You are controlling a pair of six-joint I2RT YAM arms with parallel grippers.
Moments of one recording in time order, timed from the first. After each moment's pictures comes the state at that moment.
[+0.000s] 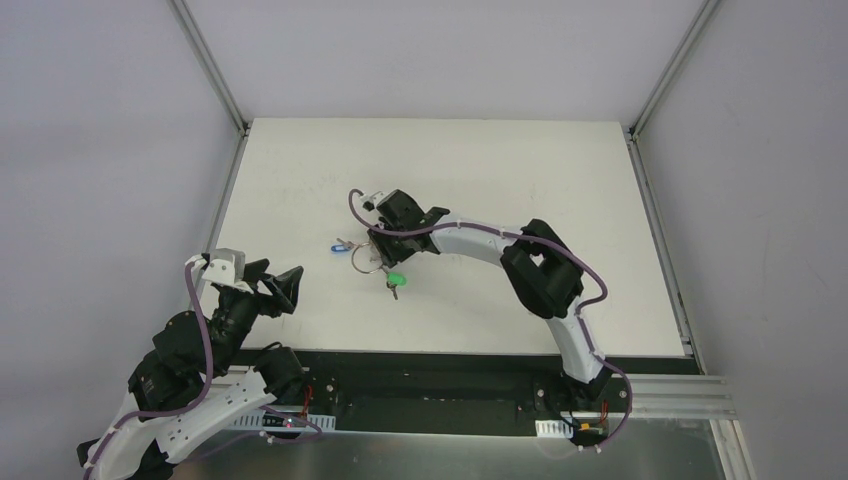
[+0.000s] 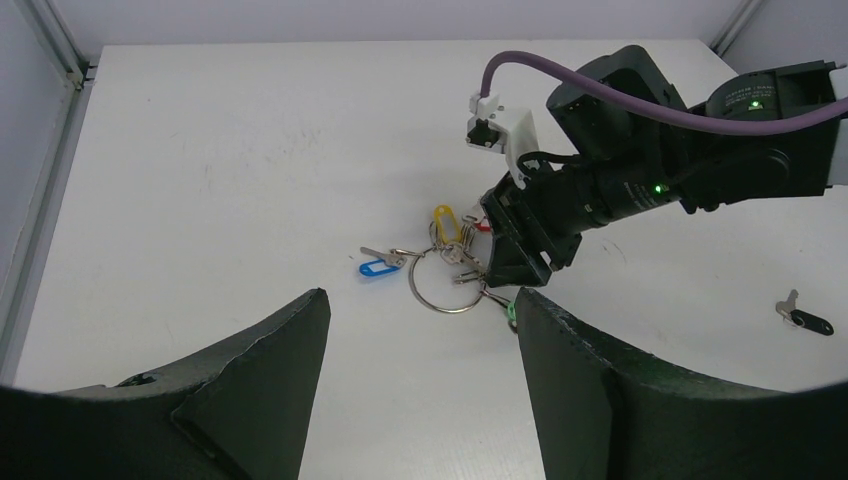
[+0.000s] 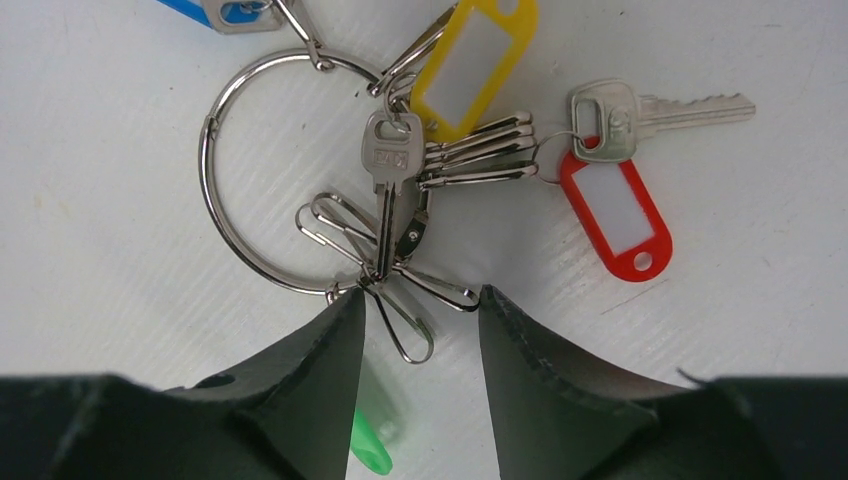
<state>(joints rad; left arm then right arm) -0.92 0.05 0.75 -0.72 -0.68 -0.14 0.92 2.17 1.61 -0.40 -0.04 0.18</state>
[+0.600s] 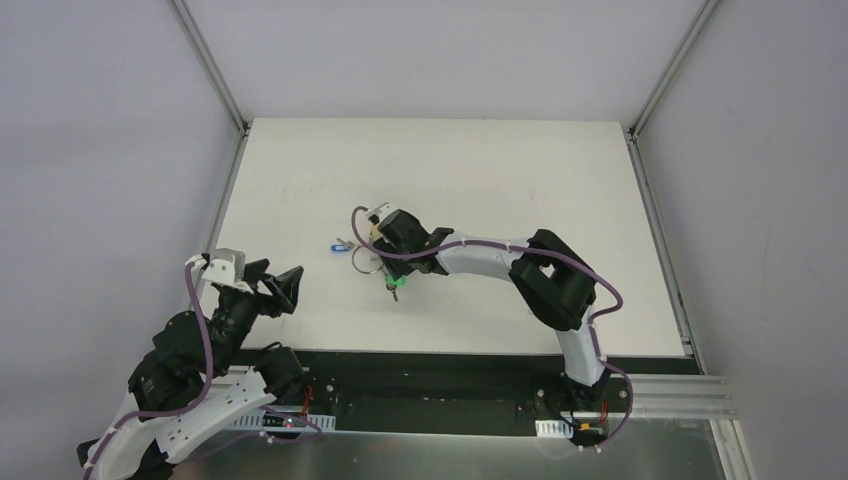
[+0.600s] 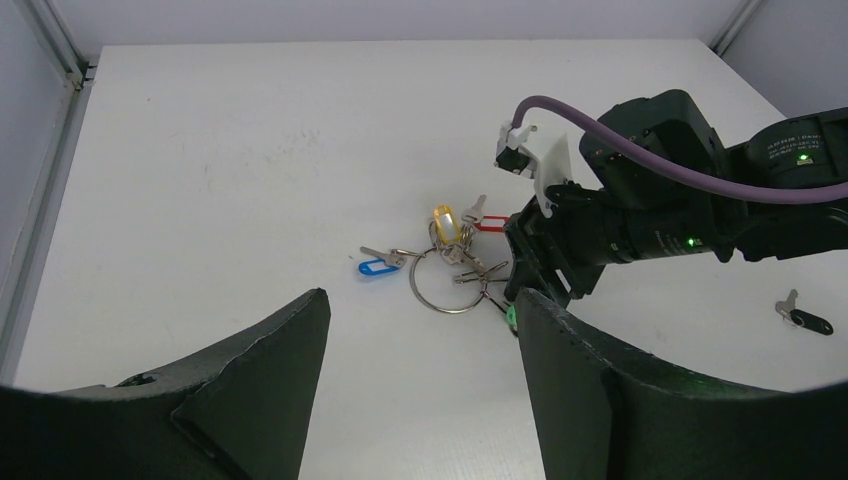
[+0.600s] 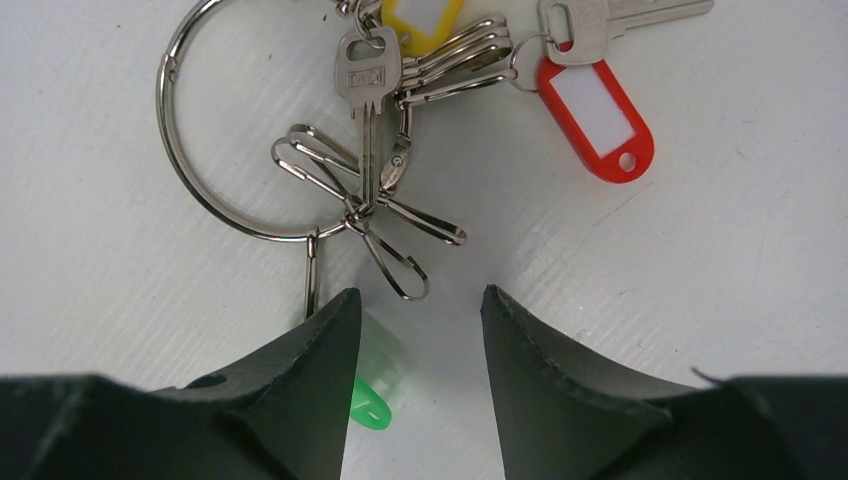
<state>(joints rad) -0.92 0.05 0.75 -0.72 -0.68 -0.14 0.99 2.04 1.39 -0.25 0.16 0.23</state>
